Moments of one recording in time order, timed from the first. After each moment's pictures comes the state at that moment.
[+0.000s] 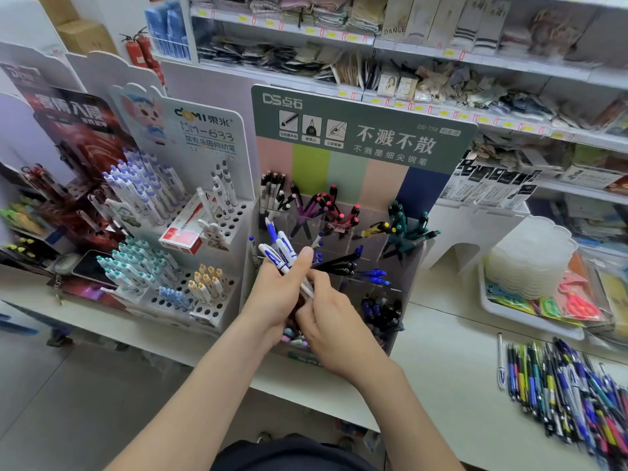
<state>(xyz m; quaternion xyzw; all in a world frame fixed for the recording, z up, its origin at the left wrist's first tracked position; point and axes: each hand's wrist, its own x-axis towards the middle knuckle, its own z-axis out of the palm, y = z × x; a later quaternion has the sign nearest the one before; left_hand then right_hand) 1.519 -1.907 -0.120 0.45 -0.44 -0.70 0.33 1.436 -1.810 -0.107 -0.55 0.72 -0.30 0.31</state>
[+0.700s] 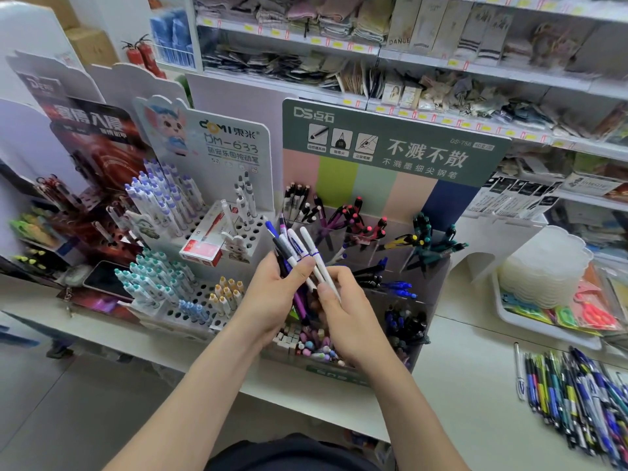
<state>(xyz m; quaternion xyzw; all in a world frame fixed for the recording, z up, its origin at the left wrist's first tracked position) 1.562 -1.951 -0.121 0.38 -0.50 -0.70 0.35 1.452 -1.849 -0.110 -0.42 0.71 -0.45 0.34</state>
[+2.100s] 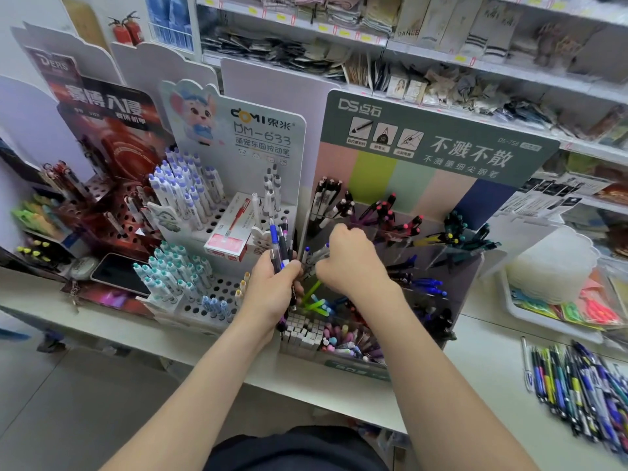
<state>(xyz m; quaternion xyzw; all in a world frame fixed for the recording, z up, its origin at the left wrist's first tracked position) 1.613 -1.986 -0.140 0.47 -0.51 -0.65 0.31 1.473 -1.949 -0.073 -0.51 0.84 -0.08 0.16</state>
